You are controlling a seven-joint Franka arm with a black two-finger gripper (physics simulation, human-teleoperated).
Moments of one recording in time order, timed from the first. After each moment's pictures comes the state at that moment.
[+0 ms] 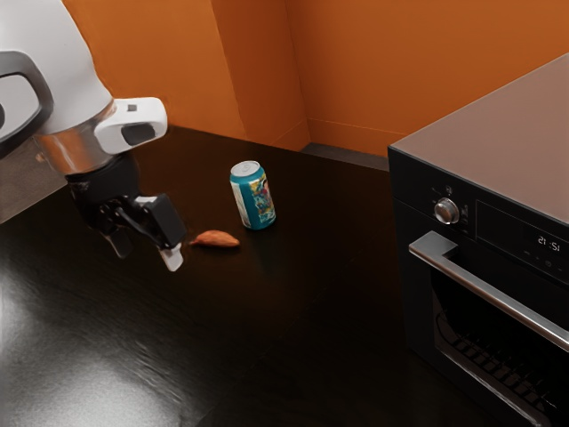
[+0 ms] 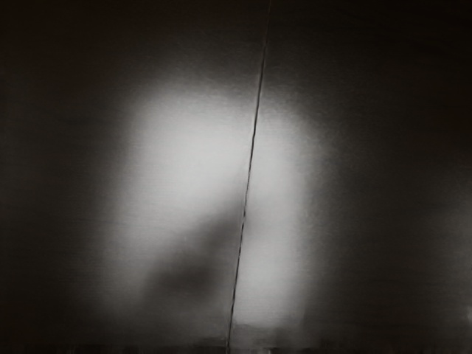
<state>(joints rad) -0.15 -0.40 0.15 -1.87 0.02 1.54 -0.14</state>
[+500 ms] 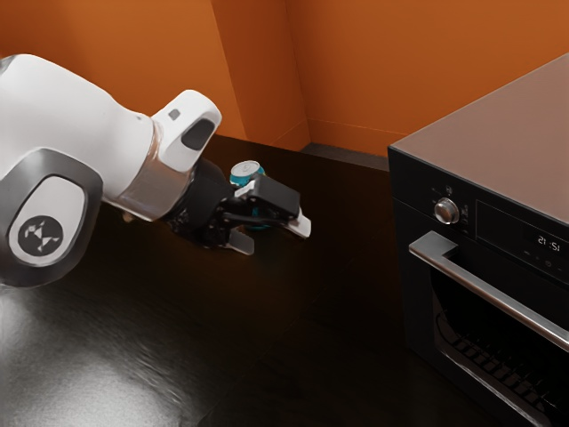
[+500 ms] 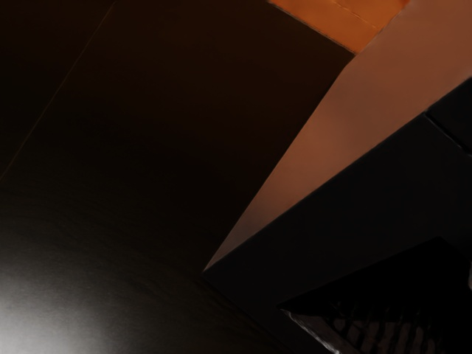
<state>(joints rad) -0.17 -0.48 -0.03 -2.16 -0.24 2.36 -0.48</state>
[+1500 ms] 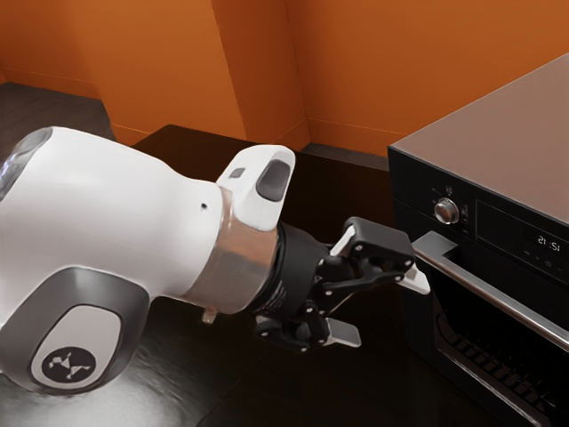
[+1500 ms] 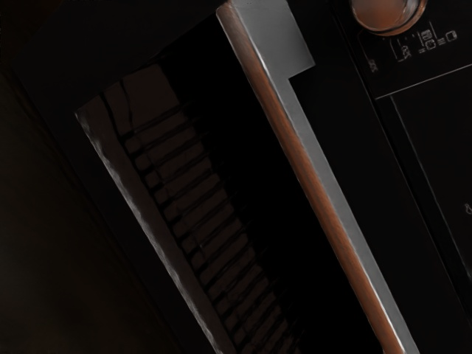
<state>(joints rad) -0.60 -0.45 0.05 -2.20 -0.02 2.54 -1.28</state>
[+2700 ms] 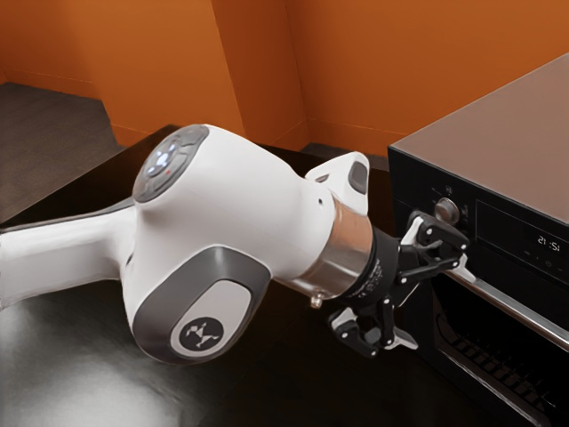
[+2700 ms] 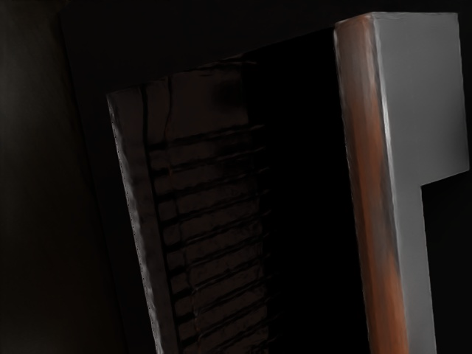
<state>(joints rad) -0.58 -0.22 0.07 -2.08 -0.03 2.54 -1.53</state>
